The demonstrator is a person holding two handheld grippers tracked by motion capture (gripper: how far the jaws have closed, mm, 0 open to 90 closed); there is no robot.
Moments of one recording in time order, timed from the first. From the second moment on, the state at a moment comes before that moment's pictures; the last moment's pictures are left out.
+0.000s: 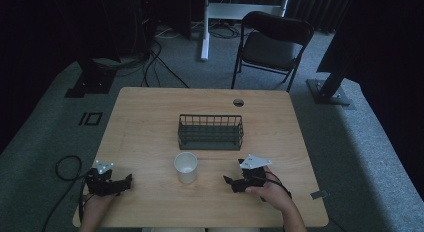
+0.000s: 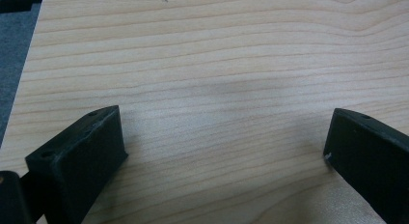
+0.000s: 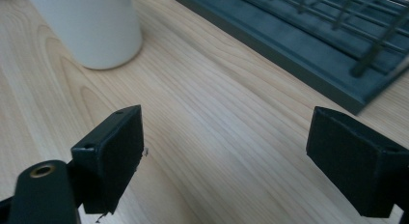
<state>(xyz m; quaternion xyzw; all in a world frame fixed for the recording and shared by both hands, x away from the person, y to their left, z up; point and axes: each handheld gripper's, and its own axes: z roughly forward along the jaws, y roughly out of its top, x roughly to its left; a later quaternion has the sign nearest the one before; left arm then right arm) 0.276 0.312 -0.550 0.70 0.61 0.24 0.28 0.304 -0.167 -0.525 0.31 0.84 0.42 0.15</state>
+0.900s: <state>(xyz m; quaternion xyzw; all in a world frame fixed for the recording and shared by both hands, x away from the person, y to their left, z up) 0.276 0.312 -0.550 0.70 0.61 0.24 0.28 0.302 -0.114 -0.524 0.25 0.84 0.46 0.12</state>
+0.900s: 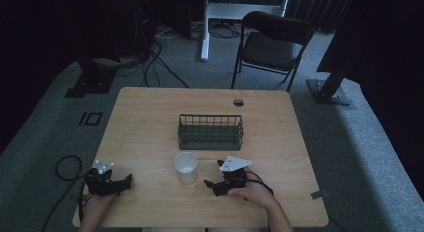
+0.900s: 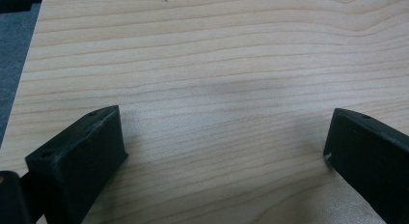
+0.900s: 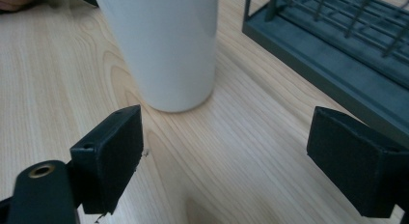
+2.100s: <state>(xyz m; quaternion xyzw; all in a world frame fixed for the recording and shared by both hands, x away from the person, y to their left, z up) 0.276 0.312 -0.550 0.70 0.61 0.24 0.28 0.311 -0.047 -0.507 0.21 0.84 0.49 0.12</state>
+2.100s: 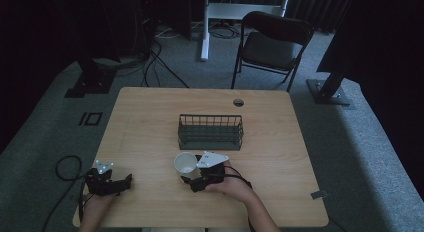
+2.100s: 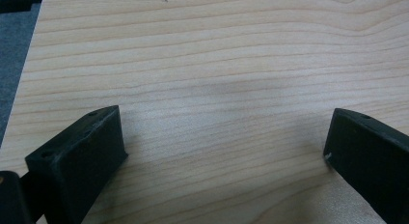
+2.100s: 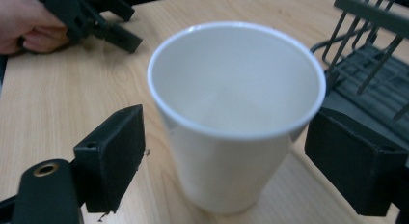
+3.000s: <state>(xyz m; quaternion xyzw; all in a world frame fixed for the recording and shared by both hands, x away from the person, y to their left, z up) 0.276 0.312 -0.550 0.70 0.61 0.24 0.28 0.319 -0.029 -0.504 0.24 0.83 0.50 0.11</state>
